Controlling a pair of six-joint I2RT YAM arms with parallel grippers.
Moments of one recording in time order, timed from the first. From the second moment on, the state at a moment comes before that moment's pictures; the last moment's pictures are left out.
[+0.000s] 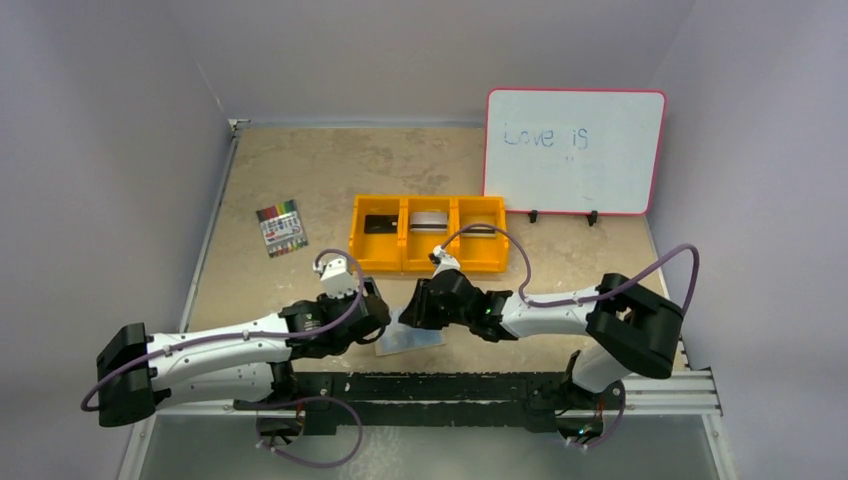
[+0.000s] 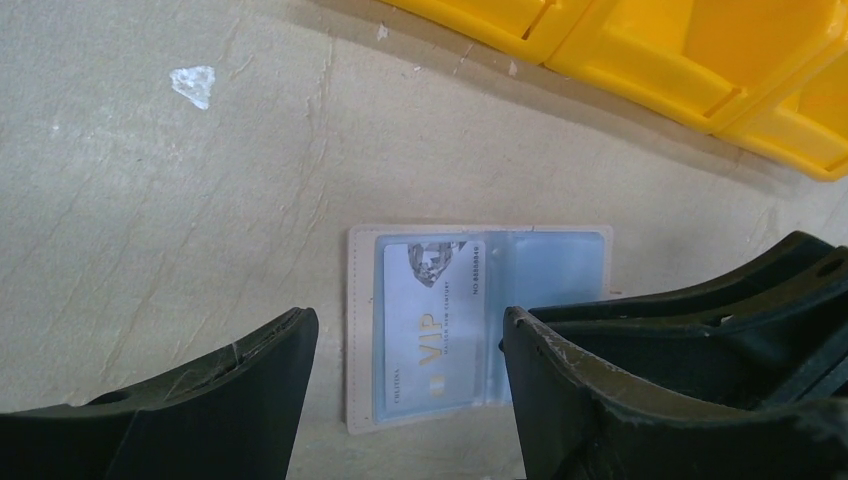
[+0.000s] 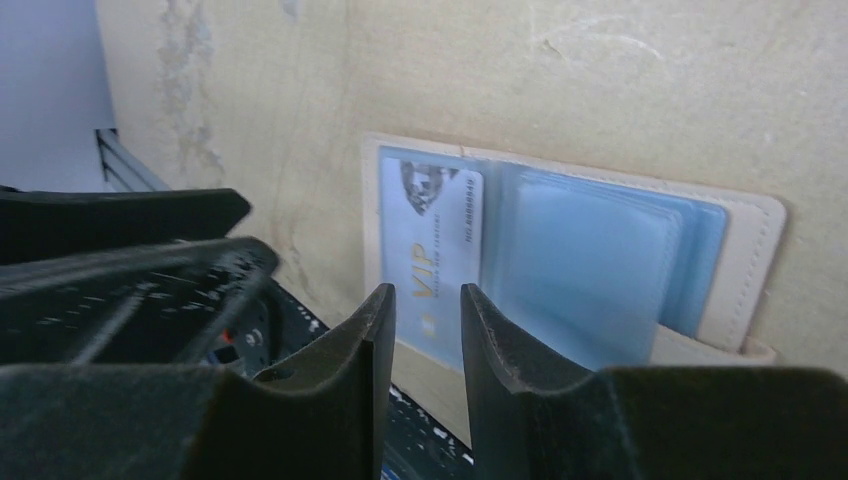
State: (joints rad) left arm -1.17 0.96 0.57 -0.65 -0.67 -1.36; right arm 1.10 1.51 0.63 0.19 0.08 1.06
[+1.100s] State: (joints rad) left arm -1.08 1.11 0.40 -0.27 -0.43 -1.33; right arm 1.05 1.59 0.55 0.33 -0.03 1.12
